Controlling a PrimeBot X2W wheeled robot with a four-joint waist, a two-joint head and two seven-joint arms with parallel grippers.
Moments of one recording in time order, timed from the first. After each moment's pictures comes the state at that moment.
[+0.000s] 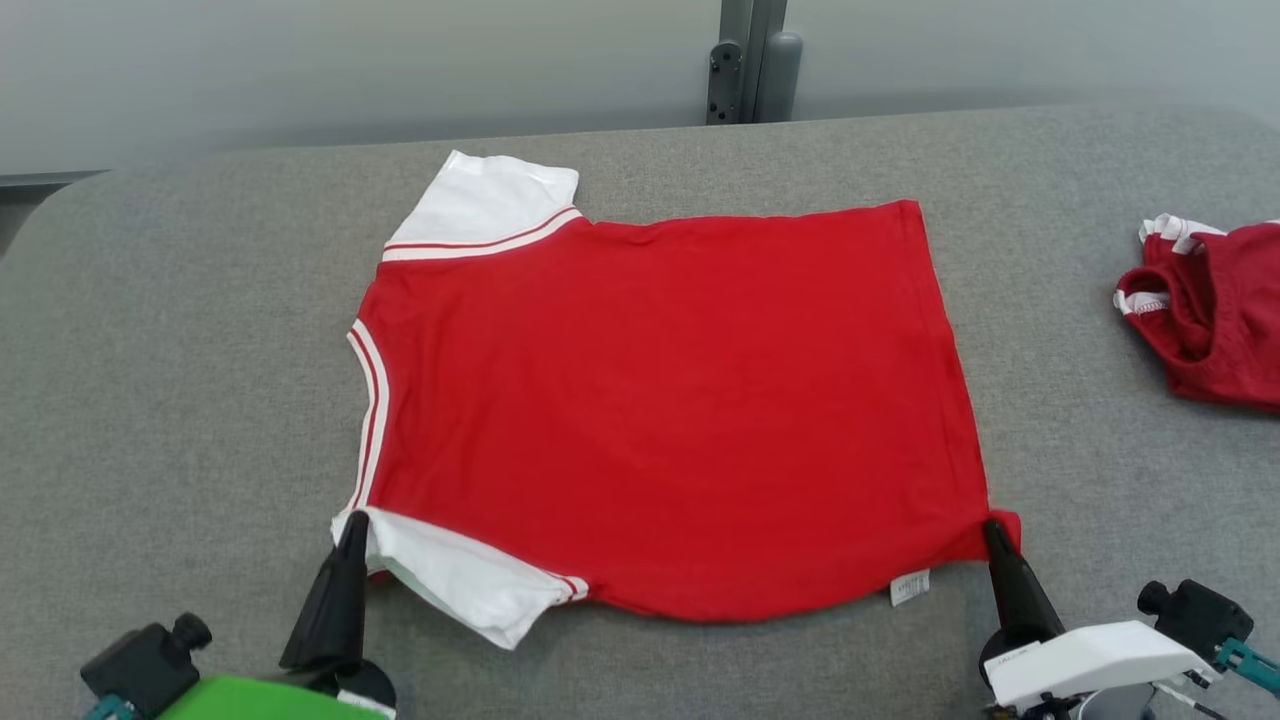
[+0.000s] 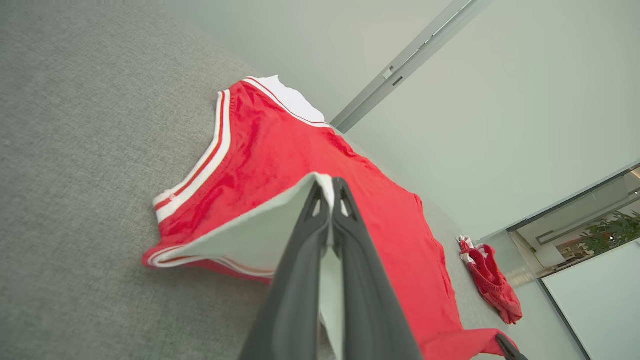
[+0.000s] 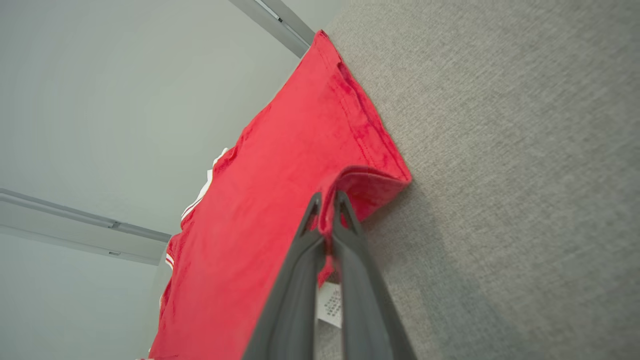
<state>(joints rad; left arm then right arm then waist) 0.14 0.23 -0.21 -0.08 -0.98 -0.10 -0.13 0.08 -0.07 0.07 0.16 0.92 0.13 -0.12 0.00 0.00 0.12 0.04</state>
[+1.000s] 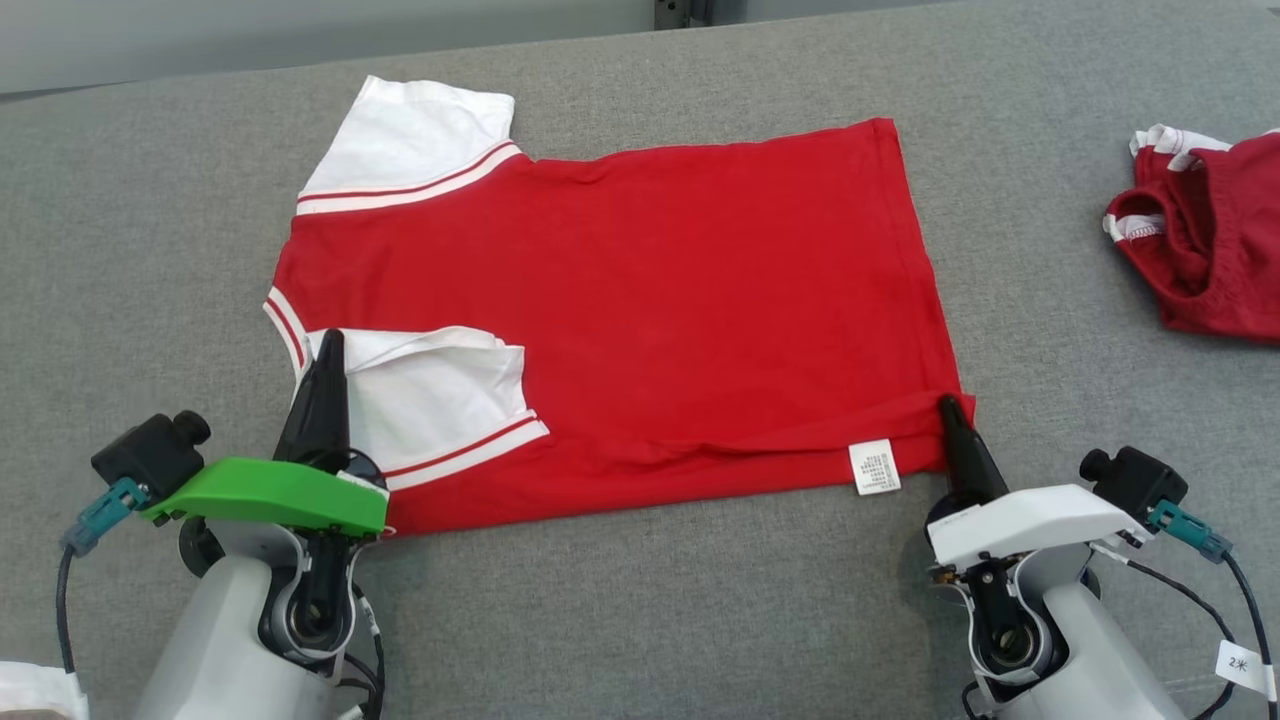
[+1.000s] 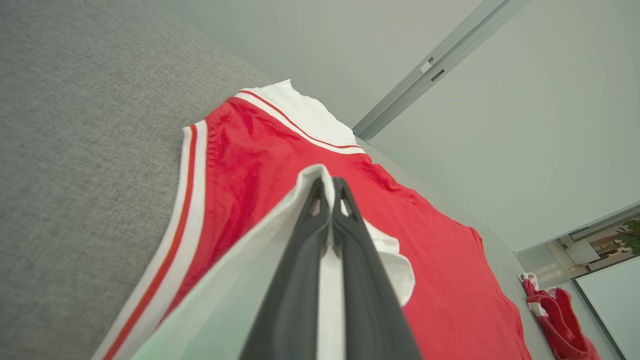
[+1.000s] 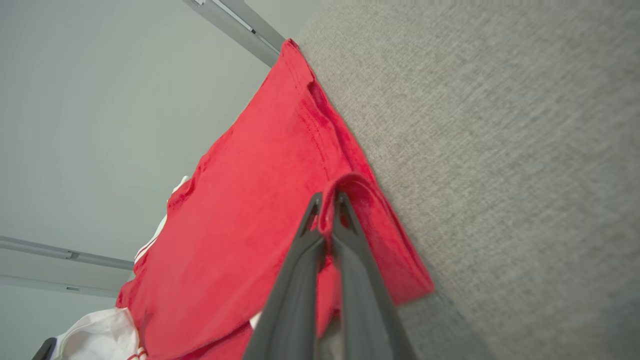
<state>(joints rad) -0.37 0.20 -0.27 0.44 -1.00 -0.13 -0.23 -0.26 -0.05 0.14 0.46 0.93 0.13 -0.22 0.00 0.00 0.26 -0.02</state>
